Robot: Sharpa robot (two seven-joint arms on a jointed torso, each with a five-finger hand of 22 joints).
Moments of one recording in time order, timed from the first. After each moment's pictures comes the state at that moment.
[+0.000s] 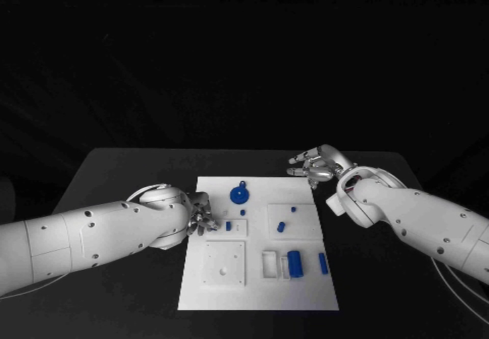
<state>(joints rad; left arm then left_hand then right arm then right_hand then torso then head) 1.31 -0.67 -0.23 1.41 -1.17 -0.05 -0.56 1.09 -0.04 0.51 0.00 0.18 1.15 0.04 0.22 0.88 1.47 -0.08 0.58 0.46 1.33 -0.12 1.10 0.55 0.01 1.26 -0.14 0.37 1.31 1.02 -0.72 0.27 1.29 -1.06 -0.37 -0.03 1.24 -0.09 0.15 -0.09 0.54 1.00 0.12 0.07 0.06 1.13 0.01 1.00 0.97 1.40 -0.06 0.97 0.94 0.09 1.47 -0.08 0.41 1.31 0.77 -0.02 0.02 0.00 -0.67</state>
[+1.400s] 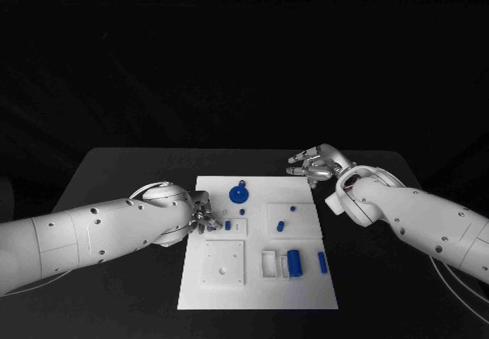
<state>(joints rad) 1.31 -0.64 -0.23 1.36 -1.18 -0.03 -0.56 1.04 -0.08 0.50 0.04 0.10 1.22 -0.03 0.21 0.84 1.46 -0.09 0.58 0.46 1.33 -0.12 1.10 0.55 0.01 1.27 -0.14 0.34 1.31 1.02 -0.72 0.27 1.28 -1.06 -0.37 -0.03 1.24 -0.09 0.16 -0.09 0.55 1.00 0.12 0.07 0.06 1.13 0.01 1.00 0.97 1.40 -0.06 0.97 0.94 0.09 1.47 -0.08 0.40 1.31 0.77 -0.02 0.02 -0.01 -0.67</state>
